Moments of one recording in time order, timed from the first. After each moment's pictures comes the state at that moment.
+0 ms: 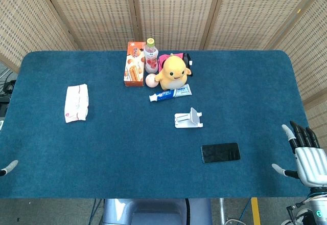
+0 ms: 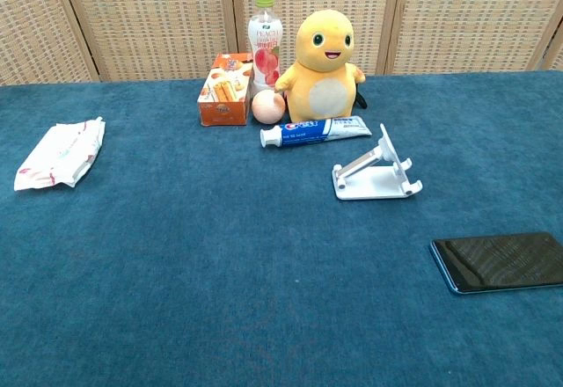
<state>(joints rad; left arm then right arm) 0.00 -0.95 -0.03 -1.72 1.53 1.59 -0.05 0.08 -0.95 0.06 -1.85 -1.46 1.43 -0.16</state>
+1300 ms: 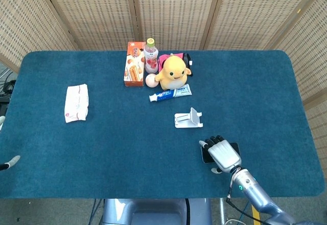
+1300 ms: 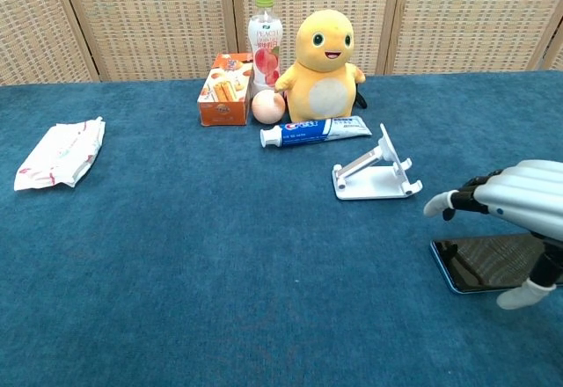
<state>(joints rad) -0.05 -0.93 -0.05 -1.76 1.43 1.47 -0.01 0.45 -1.37 0.09 -1.71 -1.33 0.91 -0.65</state>
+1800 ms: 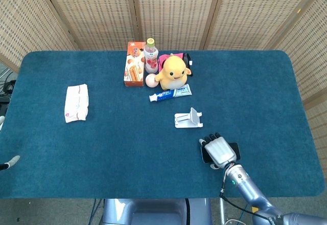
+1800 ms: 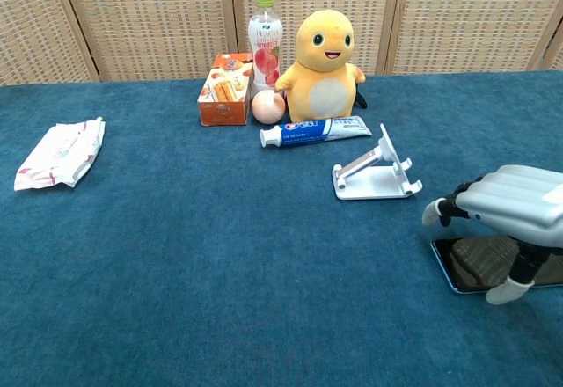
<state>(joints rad) -0.05 -0.93 -0.06 -1.76 1.42 1.47 -0.01 0.52 -1.44 0.06 -1.65 -1.18 0.93 -0.79</state>
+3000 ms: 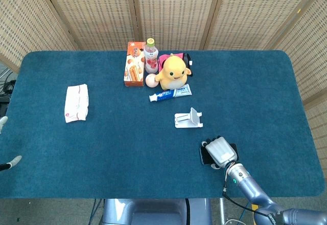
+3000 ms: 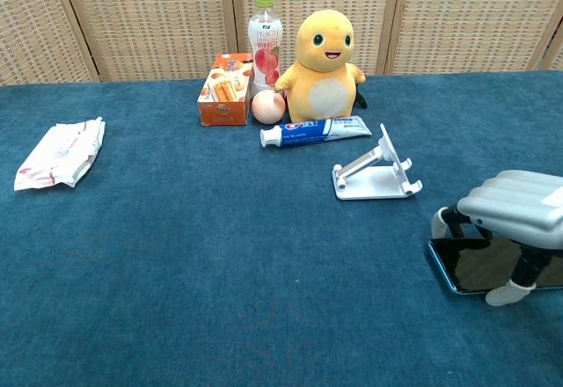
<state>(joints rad) -0.06 -0.94 -0.05 -1.76 1.41 1.46 0.02 0.59 -1.42 -0.01 -1.63 -1.18 0.94 -0.68</state>
